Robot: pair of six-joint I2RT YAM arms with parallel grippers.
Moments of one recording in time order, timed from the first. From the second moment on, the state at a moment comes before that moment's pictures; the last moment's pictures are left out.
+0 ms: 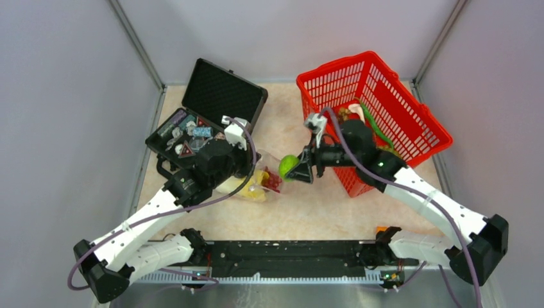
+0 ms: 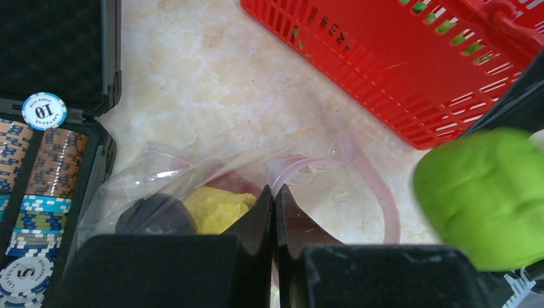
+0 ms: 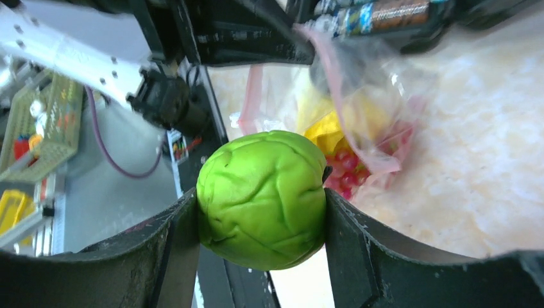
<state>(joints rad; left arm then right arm) -0.76 0.91 0.88 -0.34 -0.12 -0.33 0.68 1.06 0.97 -0.22 -0.63 0.27</state>
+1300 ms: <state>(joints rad) -0.76 0.91 1.03 -0.29 0.10 -0.48 0.93 1.32 0.94 0.18 -0.05 0.24</state>
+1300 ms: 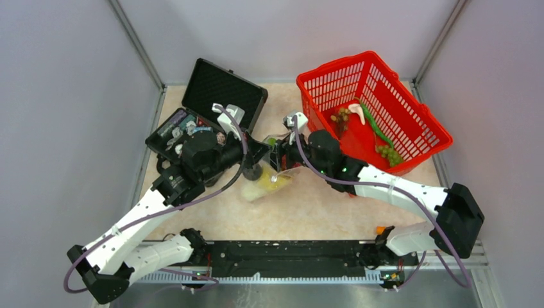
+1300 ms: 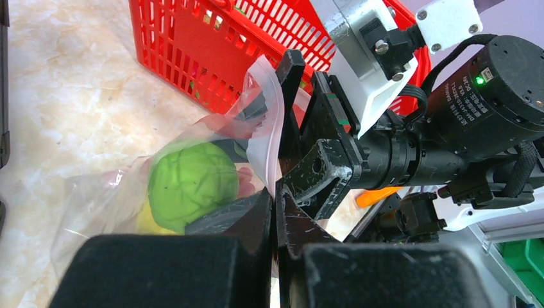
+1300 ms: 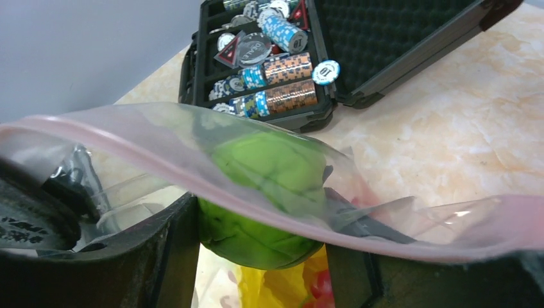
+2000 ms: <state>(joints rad) -0.76 0.84 0.95 -0.26 0.01 -0.51 0.93 1.35 0.95 0.18 0.03 0.29</state>
